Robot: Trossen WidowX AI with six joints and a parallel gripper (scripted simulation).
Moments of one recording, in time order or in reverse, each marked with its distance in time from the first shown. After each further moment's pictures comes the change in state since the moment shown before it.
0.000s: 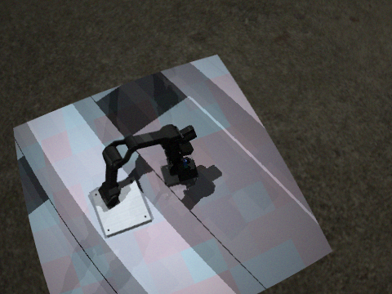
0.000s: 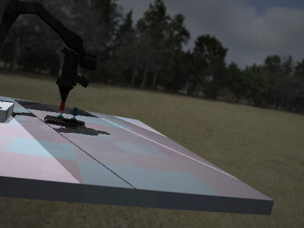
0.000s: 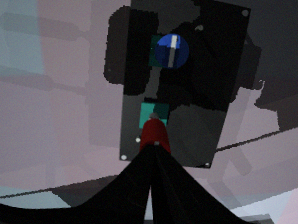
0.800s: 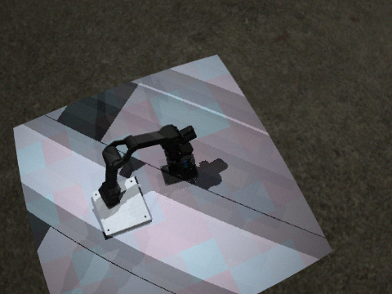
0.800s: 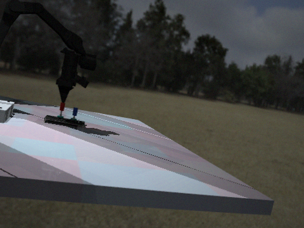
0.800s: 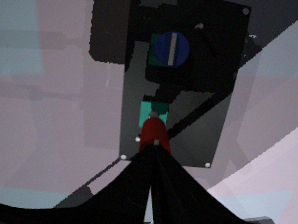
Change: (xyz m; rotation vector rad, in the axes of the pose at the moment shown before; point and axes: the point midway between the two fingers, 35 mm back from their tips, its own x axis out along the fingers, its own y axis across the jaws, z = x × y) arm 0.002 0.000 -0.001 0.000 0.003 -0.001
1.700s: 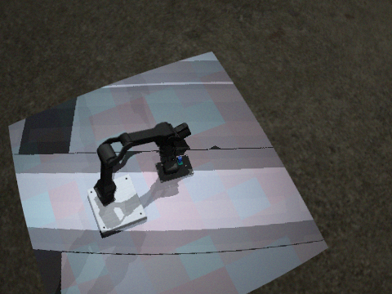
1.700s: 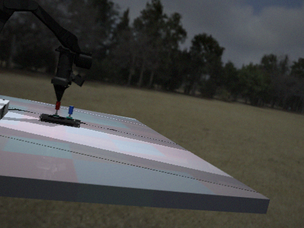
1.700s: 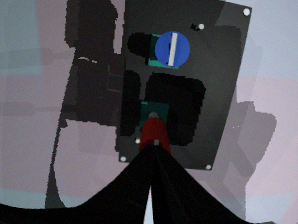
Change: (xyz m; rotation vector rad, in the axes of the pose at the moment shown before) arm 0.004 0.000 -0.001 0.000 -0.006 0.002
